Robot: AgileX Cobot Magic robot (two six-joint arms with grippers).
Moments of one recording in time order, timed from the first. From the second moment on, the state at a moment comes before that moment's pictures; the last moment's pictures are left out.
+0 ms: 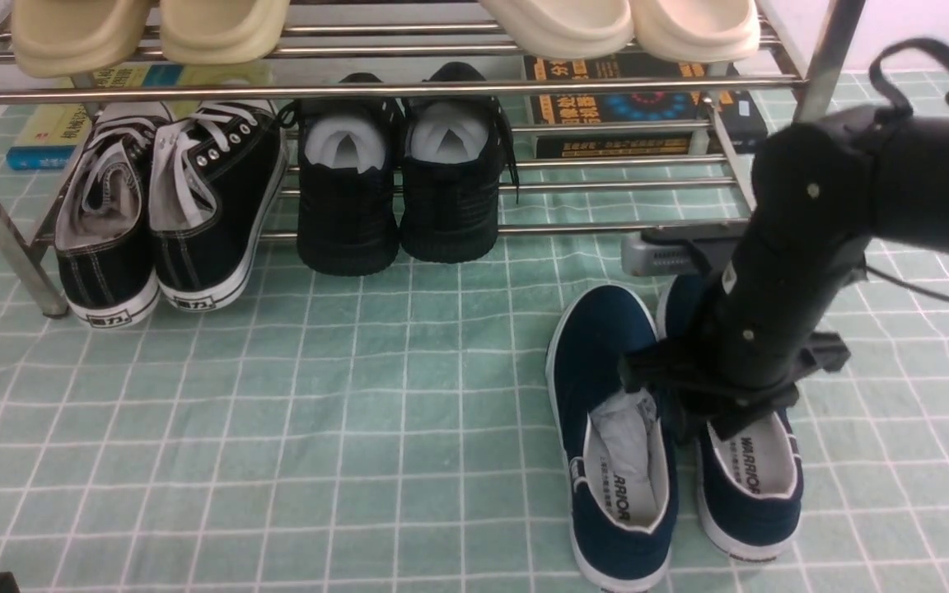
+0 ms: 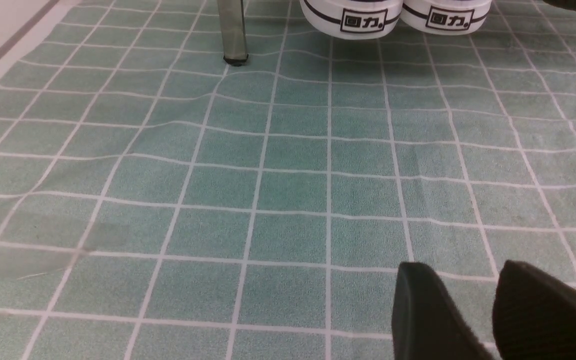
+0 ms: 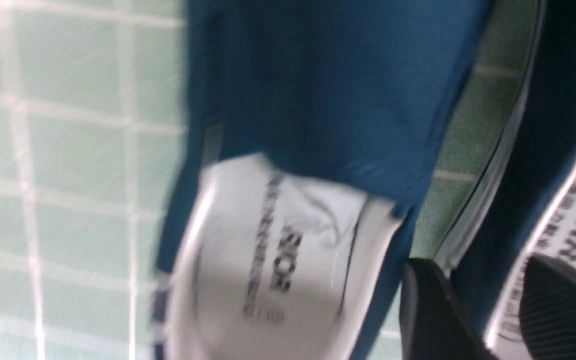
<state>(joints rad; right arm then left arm) 0.50 1.79 -1.36 0.15 1.07 0.27 -0.03 -0.01 0.02 0.16 0.36 -0.18</state>
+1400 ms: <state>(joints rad) 0.50 0.29 -0.30 0.20 0.13 -0.10 -0.03 -0.01 0.02 0.16 0.36 -0.18</state>
